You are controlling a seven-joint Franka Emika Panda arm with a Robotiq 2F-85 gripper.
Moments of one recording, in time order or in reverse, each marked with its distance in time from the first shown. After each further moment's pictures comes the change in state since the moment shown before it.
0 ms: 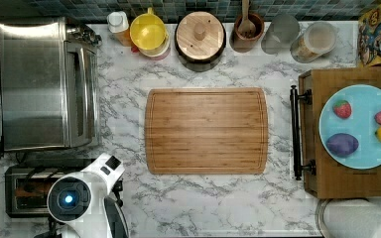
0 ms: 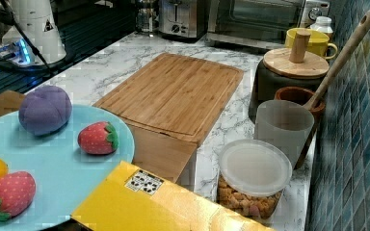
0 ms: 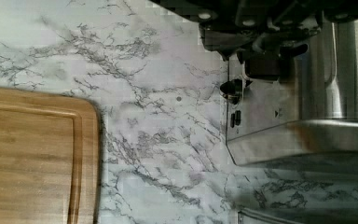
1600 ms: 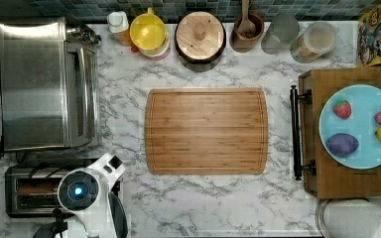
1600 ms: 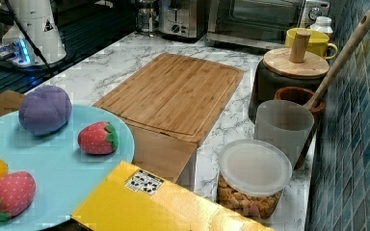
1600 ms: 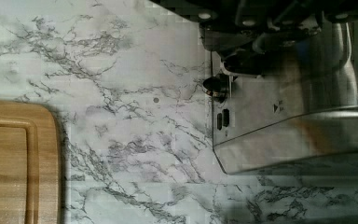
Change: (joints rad) arm 0.007 0.095 0.027 -0.027 0.090 0.119 -0.001
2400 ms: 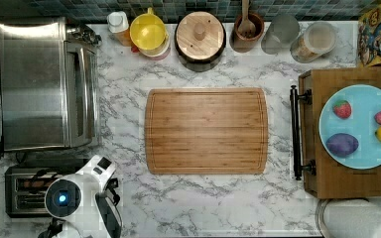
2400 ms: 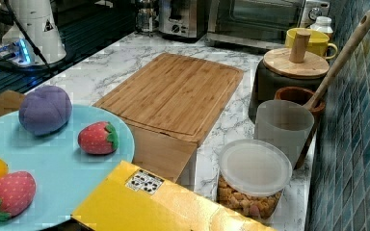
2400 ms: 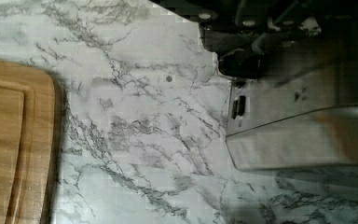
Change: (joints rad) arm 0.010 0.105 0.054 -0.010 -0.171 0.137 0.044
